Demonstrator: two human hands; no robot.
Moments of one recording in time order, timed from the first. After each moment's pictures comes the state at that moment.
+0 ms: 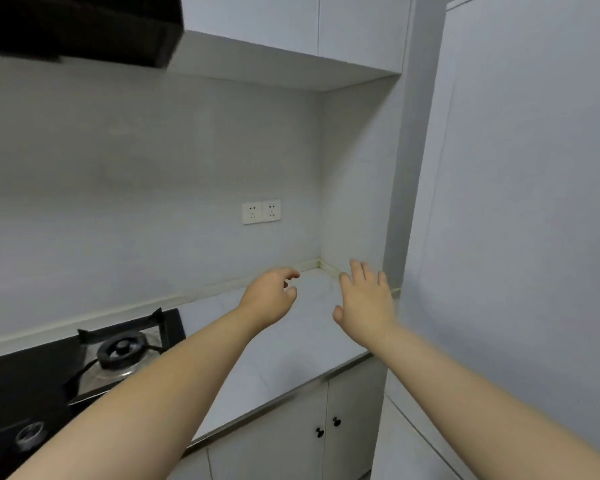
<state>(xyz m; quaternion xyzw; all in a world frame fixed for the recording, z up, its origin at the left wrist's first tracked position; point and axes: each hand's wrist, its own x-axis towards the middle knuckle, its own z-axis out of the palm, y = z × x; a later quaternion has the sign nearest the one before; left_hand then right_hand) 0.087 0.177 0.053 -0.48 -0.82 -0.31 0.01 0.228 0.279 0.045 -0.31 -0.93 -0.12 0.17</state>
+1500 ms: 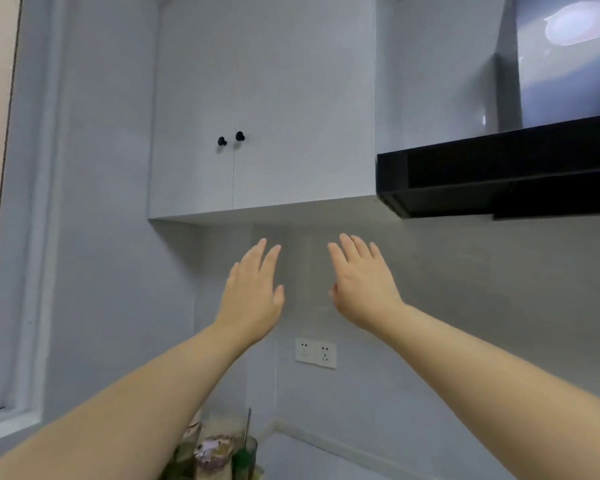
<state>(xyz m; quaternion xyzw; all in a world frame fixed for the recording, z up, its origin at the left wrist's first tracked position) -0.176 -0.764 0.252 -0.03 -0.88 -0.08 0.47 -0.215 -0.591 0.276 0.25 -0.86 -0.03 0.45</state>
